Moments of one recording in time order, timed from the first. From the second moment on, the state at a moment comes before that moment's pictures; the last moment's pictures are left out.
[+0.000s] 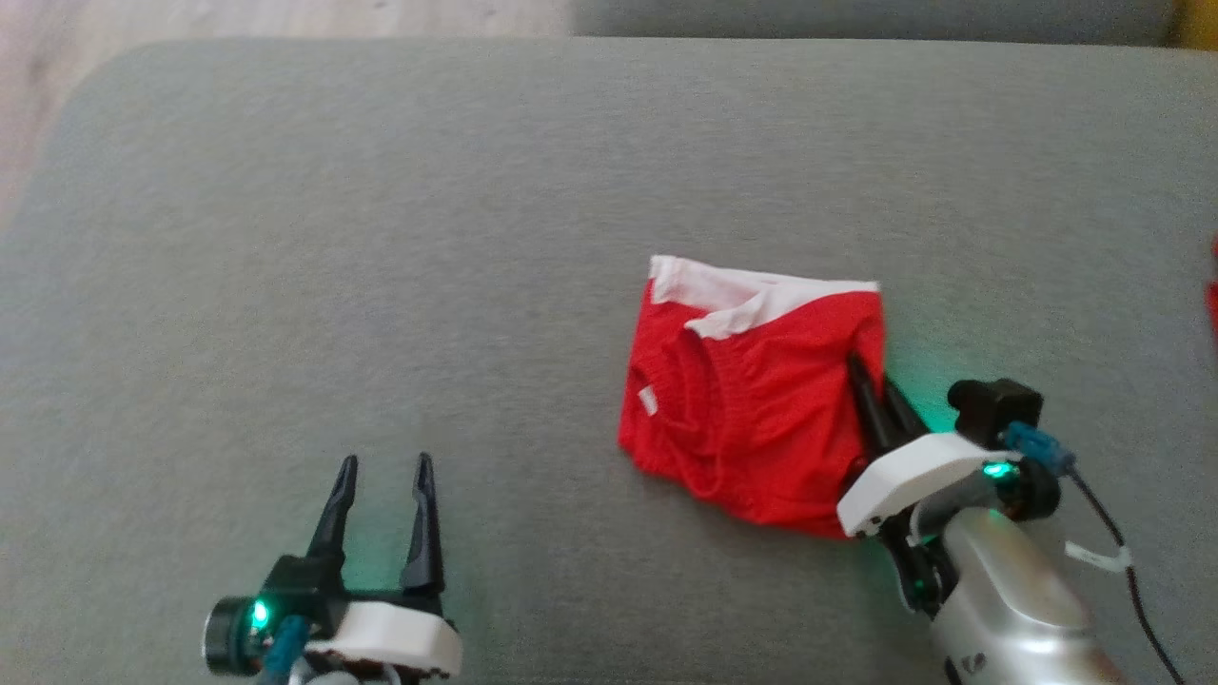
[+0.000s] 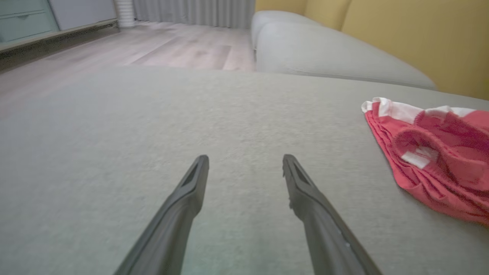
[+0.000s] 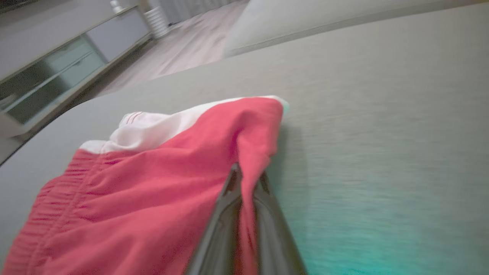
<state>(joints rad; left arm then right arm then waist) -0.04 0.05 -0.21 0.37 -0.21 0.03 -0.25 -0.41 -0.05 0.27 0.86 0.37 0.13 -0.25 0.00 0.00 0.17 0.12</state>
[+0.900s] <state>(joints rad) -0.16 0.05 -0.38 0.35 -0.21 -0.04 -0.25 -0.33 -0.05 0.25 0.66 0.37 0.13 -0.25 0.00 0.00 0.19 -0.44</state>
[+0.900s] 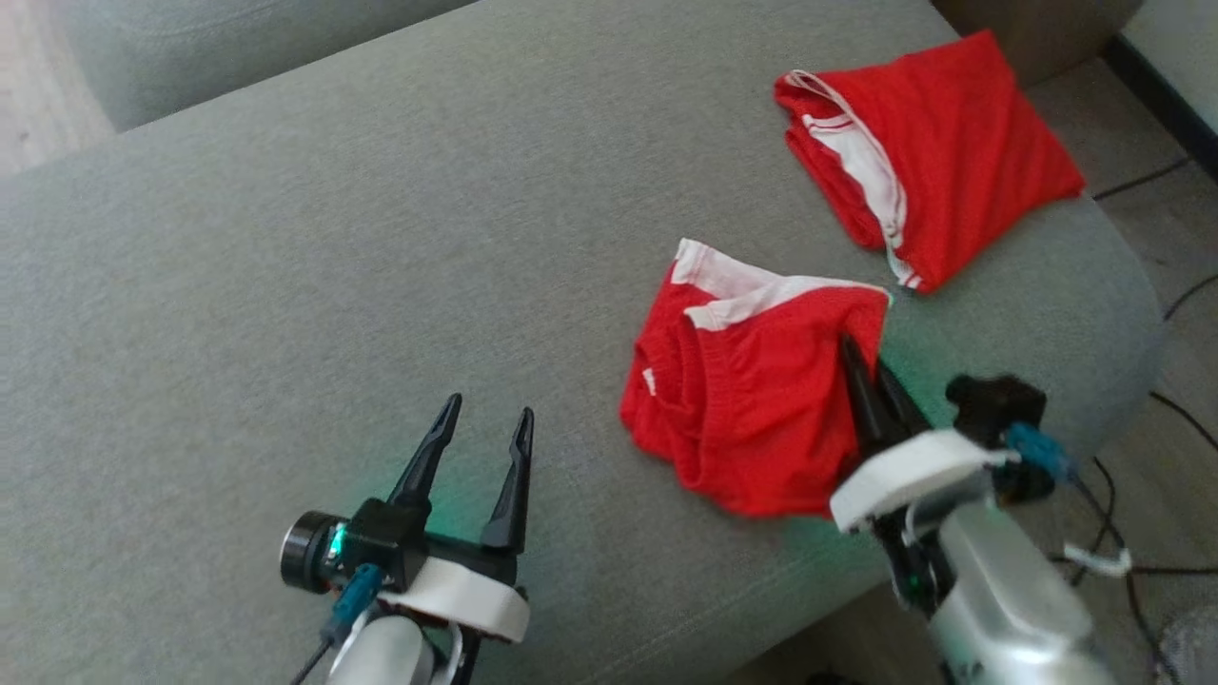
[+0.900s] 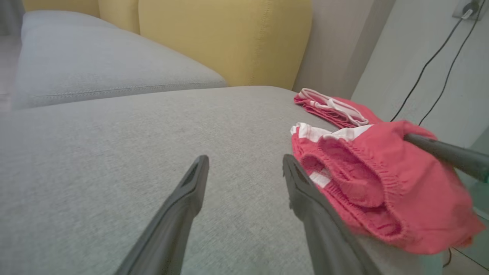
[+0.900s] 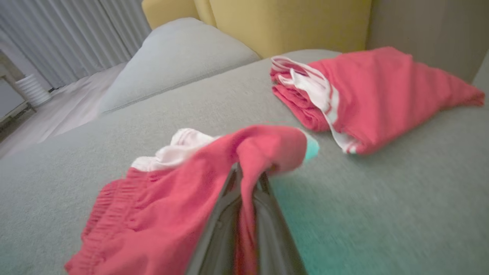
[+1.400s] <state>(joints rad) -0.16 0.05 -0.35 0.37 -0.19 -0.04 -0.25 -0.75 -0.34 0.22 0.92 0.07 0.13 -0.19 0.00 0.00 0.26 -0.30</state>
